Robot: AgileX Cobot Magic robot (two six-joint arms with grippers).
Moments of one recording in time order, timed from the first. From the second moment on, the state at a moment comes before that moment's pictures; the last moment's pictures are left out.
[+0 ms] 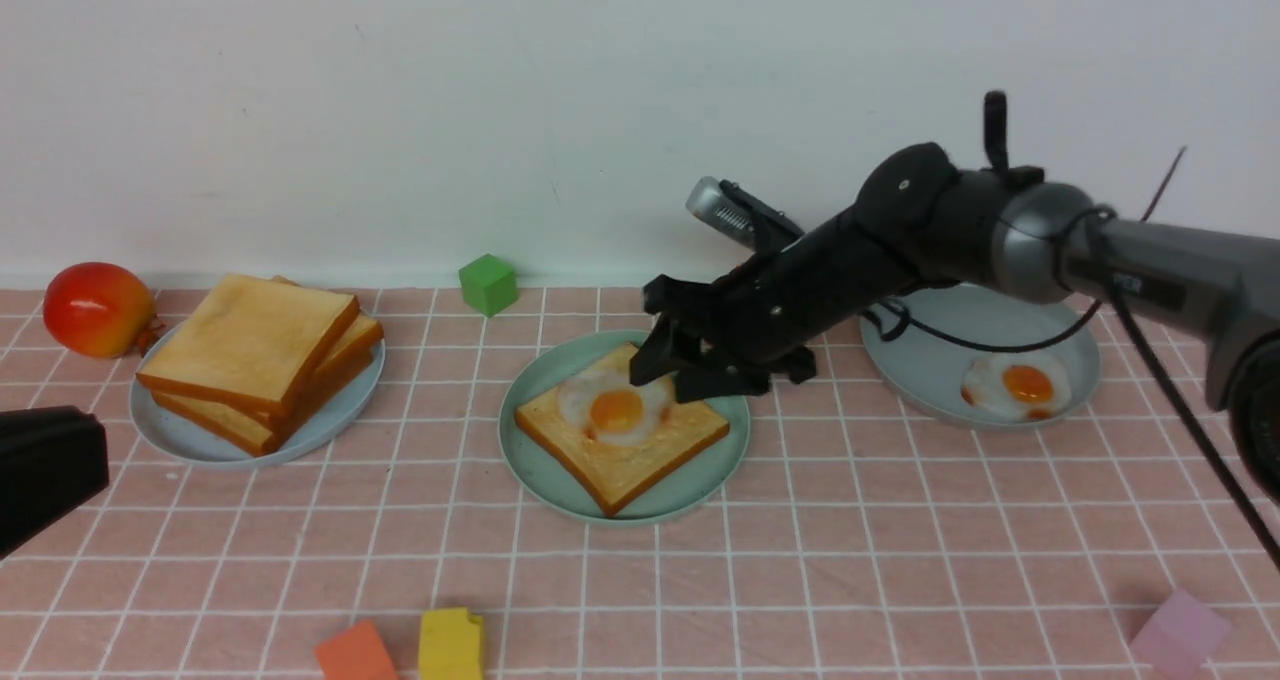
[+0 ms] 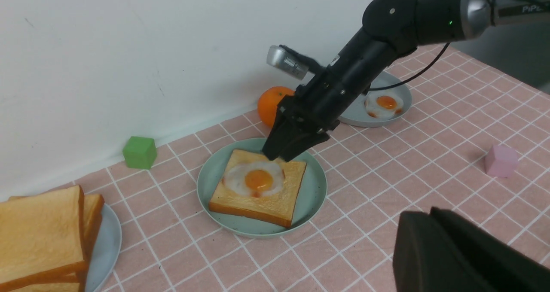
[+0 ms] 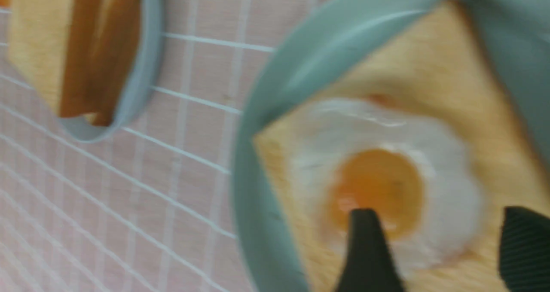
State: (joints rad) right arm 0.33 2.27 -1.81 0.83 0.82 -0.22; left arm -0.64 0.46 -0.76 0.02 0.62 -0.06
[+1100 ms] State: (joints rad) right arm 0.31 0.79 -1.09 0.25 1.01 -0.23; left arm -0.13 1.38 -1.10 -0.05 0.80 -0.09
